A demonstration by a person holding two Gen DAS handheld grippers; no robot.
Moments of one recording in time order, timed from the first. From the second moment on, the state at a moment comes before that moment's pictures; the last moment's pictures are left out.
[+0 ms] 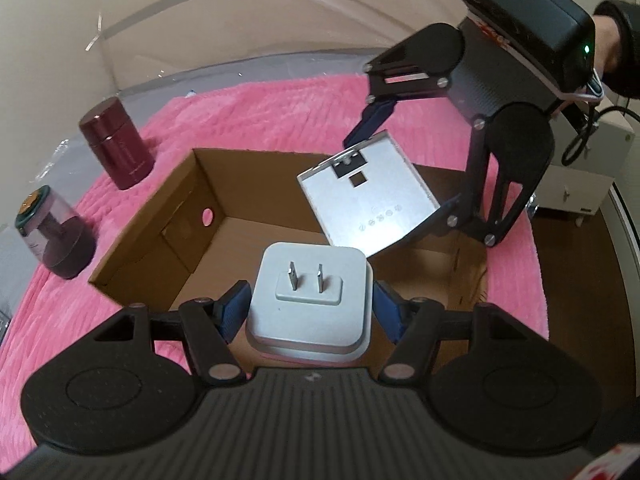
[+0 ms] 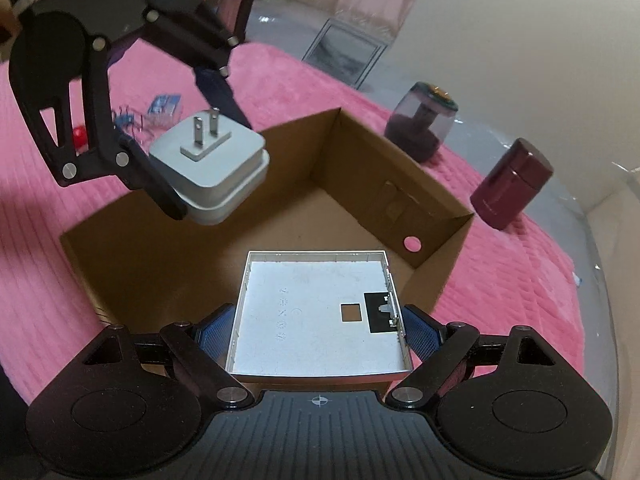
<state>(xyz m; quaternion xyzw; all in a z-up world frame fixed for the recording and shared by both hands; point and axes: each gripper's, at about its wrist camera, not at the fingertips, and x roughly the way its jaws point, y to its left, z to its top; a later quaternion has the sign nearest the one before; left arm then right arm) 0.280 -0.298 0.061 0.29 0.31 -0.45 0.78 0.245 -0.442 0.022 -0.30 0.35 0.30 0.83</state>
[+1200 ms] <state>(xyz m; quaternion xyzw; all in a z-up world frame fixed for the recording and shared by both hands) 0.312 -0.347 -0.030 0.38 0.44 -0.50 0.64 0.341 -0.404 -0.077 -0.40 0.52 0.39 0.65</state>
